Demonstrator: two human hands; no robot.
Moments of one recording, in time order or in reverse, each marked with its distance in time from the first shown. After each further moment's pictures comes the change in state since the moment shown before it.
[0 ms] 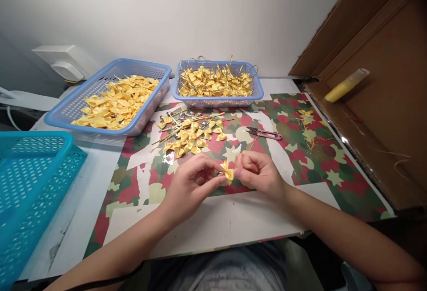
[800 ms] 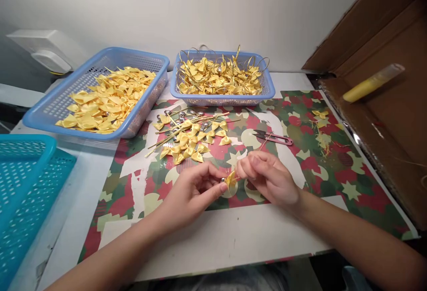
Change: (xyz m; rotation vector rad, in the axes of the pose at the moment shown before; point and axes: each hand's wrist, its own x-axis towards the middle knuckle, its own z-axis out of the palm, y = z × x) left_hand 0.012 -0.008 -0.005 -0.258 -0.166 -0.231; right_hand 0.020 -0.001 -0.009 0.219 0.005 0.171
